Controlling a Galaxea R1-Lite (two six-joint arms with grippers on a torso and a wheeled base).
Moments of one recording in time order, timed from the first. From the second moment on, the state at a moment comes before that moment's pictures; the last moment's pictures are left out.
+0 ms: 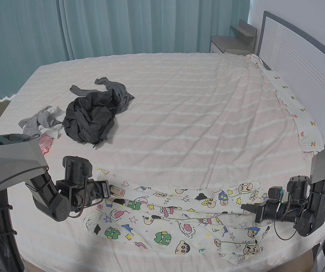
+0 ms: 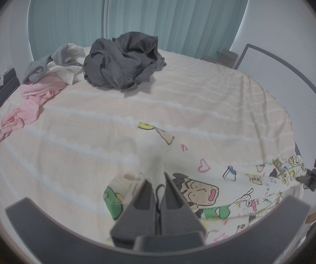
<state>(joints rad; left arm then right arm) -0.27 2.18 -0.64 -0.93 0.11 -0.30 0.11 2.29 -0.17 -1.55 0.53 0.12</state>
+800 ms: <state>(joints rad) -0.28 2.26 -0.52 -1.01 0.10 -0.30 0.11 2.37 -0.06 -1.55 0.55 0.05</state>
